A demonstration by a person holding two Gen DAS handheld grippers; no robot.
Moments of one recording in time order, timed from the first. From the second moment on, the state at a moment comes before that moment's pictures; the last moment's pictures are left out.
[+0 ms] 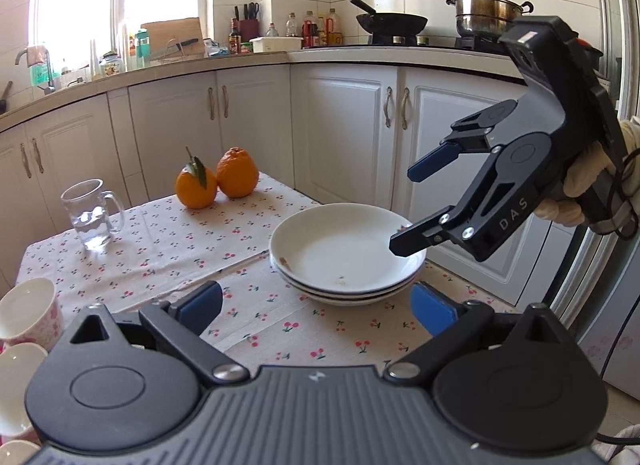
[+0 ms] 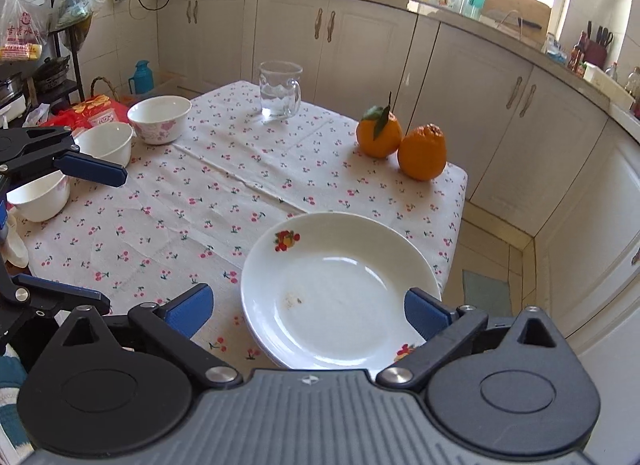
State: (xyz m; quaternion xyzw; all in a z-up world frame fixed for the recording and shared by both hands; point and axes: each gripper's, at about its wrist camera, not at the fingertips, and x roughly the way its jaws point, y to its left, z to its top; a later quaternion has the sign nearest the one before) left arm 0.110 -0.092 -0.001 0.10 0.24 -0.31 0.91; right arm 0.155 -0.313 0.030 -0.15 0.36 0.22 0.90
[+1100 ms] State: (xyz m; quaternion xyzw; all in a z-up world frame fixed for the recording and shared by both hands) left arm 0.037 0.133 -0.052 0.07 0.30 -0.12 0.94; right arm 0.127 -0.075 0.007 -0.11 0.33 0.28 0.90
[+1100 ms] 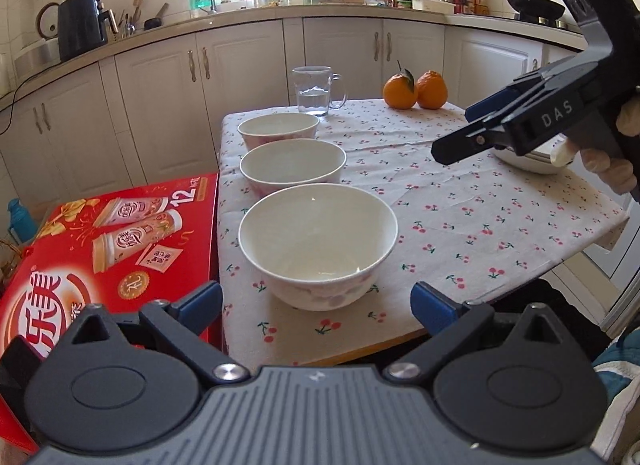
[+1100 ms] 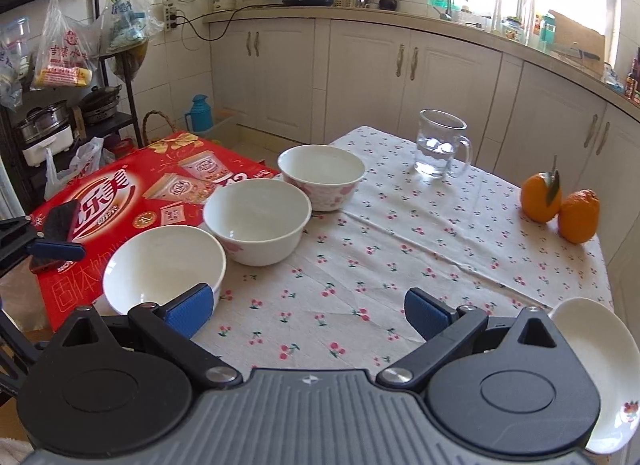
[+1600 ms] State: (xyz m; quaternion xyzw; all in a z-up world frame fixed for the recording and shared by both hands) left arm 0.064 0.130 -0.072 0.07 0.31 -0.16 0.93; right arm 0.149 -0.015 -0.014 -0.12 0.37 0.37 0.84
